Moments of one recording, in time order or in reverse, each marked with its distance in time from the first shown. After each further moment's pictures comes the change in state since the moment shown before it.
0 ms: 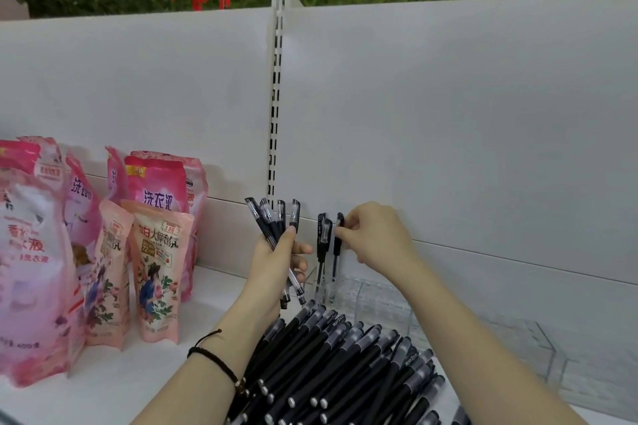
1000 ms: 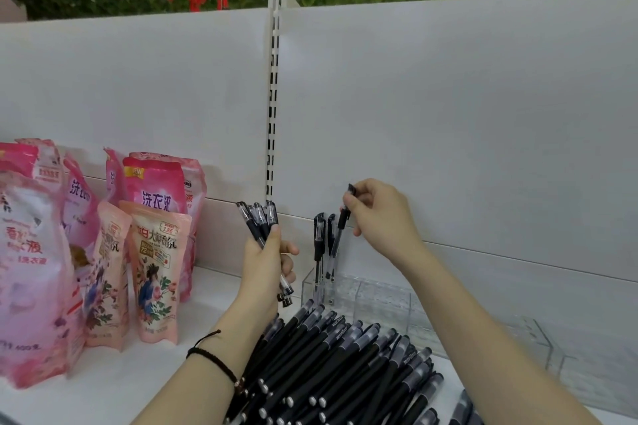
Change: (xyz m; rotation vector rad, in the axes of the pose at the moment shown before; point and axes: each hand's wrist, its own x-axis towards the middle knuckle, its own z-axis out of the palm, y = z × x) left_hand 0.003 -0.003 -0.005 -0.056 0.105 0.054; right_hand 0.001 -0.007 -0.019 0.479 0.134 0.009
